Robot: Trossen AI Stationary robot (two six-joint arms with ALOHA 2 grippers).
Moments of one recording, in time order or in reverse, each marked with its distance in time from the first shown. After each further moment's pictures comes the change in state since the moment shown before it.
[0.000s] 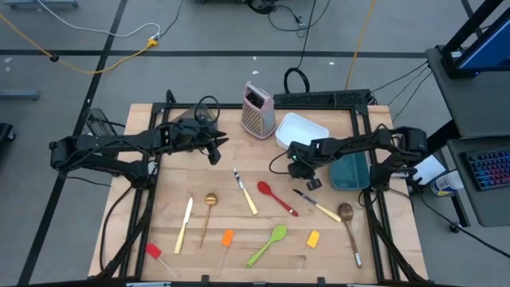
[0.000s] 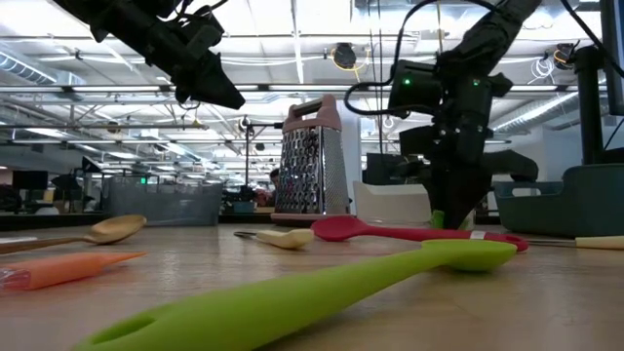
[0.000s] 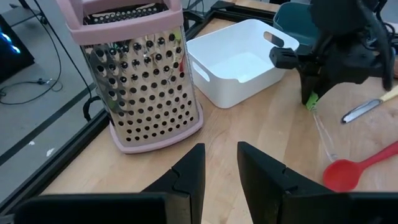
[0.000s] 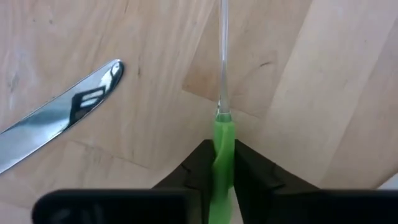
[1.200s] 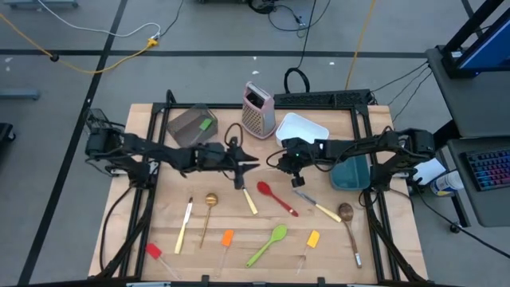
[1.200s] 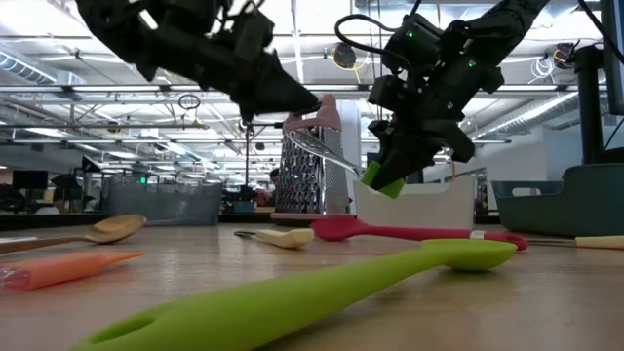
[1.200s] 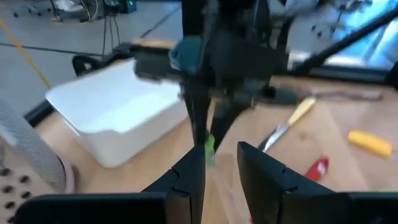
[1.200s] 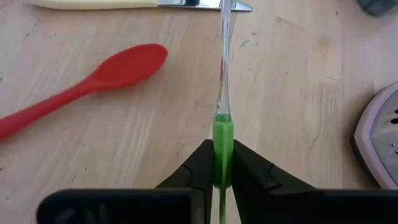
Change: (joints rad) left arm -0.214 0.457 0.001 0.646 0.076 0.024; right arm 0.042 -0.096 -0.002 0.421 -0.013 0.131
